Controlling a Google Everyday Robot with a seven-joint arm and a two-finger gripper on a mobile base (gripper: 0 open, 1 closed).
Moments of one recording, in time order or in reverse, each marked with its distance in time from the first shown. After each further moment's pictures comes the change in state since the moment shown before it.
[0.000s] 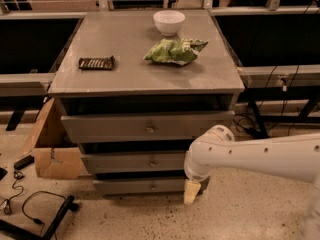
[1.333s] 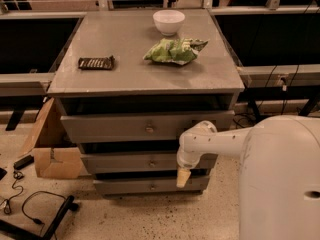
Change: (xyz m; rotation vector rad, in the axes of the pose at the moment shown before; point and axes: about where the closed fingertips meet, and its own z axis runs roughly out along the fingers) arm -0.010 -0.069 0.094 -0.016 0.000 0.002
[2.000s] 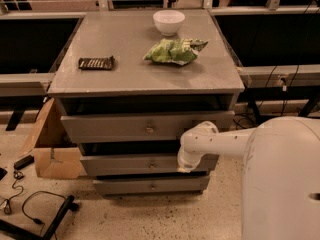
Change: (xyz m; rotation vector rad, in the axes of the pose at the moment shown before) arm 0.005 0.008 0.002 -0.020 -0.004 0.033
